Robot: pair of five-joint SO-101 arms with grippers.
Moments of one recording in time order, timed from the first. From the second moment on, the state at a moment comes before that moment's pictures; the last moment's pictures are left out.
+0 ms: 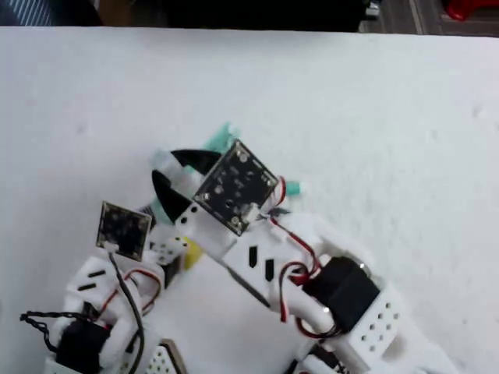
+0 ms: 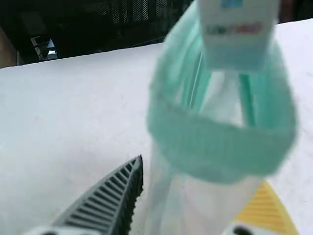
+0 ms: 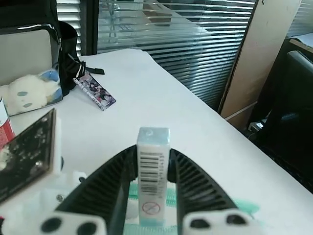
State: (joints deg) left arm 13.7 -104.7 75.2 63.3 2.3; right arm -51.5 -50.2 22.9 51.4 13.3
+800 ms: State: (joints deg) left arm 13.7 -104.7 75.2 63.3 2.3; right arm -48.5 -63.0 31.4 46.5 13.2
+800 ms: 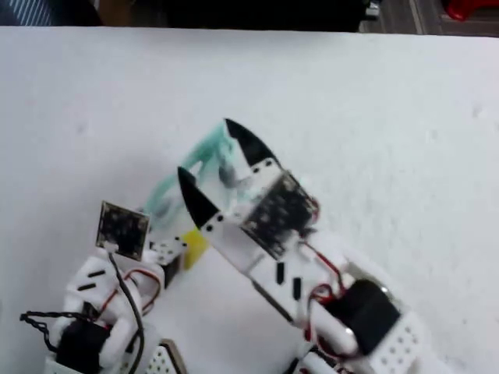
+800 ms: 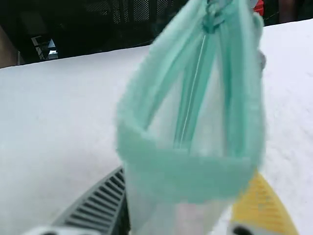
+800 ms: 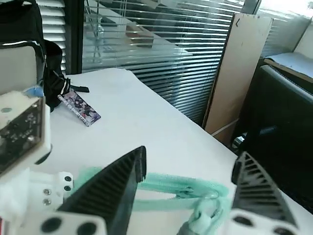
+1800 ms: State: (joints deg) left arm 5.6 -104.2 75.2 60.2 2.6; right arm -18.3 -12.4 20.0 68.2 30.5
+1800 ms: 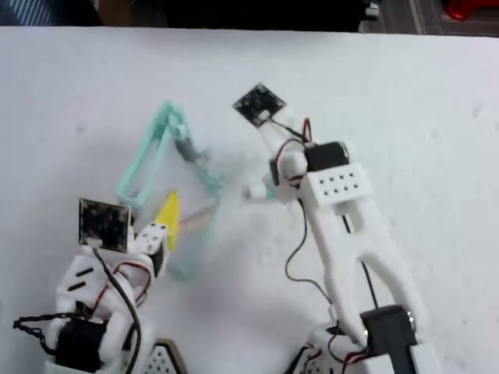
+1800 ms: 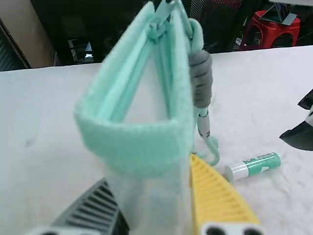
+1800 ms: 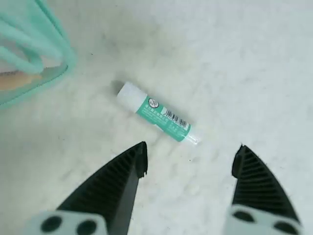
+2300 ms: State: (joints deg) left arm 2.5 -104.1 75.2 60.2 2.7; right arm -18.3 3.0 20.0 65.7 46.5
